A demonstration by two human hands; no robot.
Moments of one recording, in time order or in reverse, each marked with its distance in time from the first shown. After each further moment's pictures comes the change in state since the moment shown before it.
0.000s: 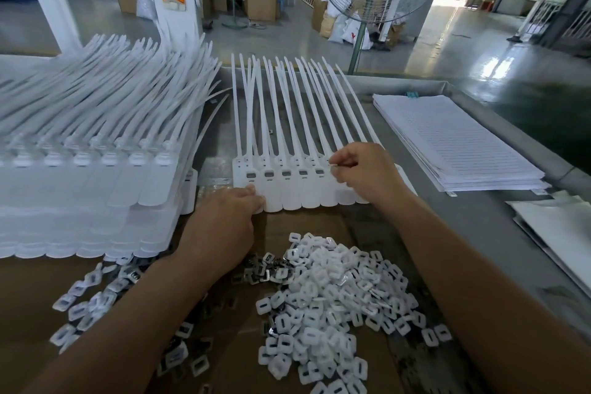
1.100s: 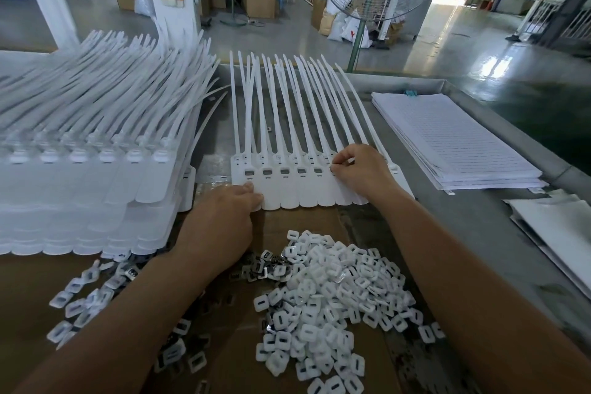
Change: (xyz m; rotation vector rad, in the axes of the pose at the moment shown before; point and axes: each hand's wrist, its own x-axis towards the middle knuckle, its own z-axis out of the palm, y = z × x) left_hand 0.001 -0.001 0.000 -0.006 -0.014 0.015; right_hand 0.021 0.022 0.012 -0.110 0.025 0.105
